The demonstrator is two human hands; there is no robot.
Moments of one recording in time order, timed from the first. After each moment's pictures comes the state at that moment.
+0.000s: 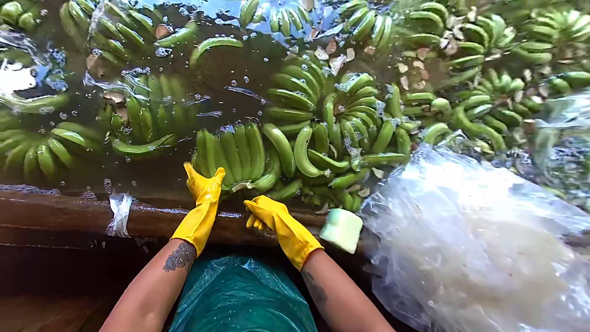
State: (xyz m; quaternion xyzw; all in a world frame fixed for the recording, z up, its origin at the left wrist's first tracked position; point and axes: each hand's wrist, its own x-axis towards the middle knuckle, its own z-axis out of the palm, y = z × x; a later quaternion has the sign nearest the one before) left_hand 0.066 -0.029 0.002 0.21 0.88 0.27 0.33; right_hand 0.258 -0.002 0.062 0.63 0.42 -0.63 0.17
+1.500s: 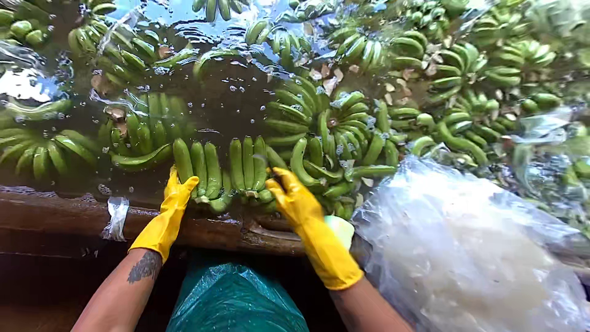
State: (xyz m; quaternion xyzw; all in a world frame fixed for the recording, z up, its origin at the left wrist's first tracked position) left_hand -0.013 -0.053 0.012 0.24 0.78 0.34 0.46; right_hand 0.295 0.036 0.143 0.60 0.67 -0.43 -0.07
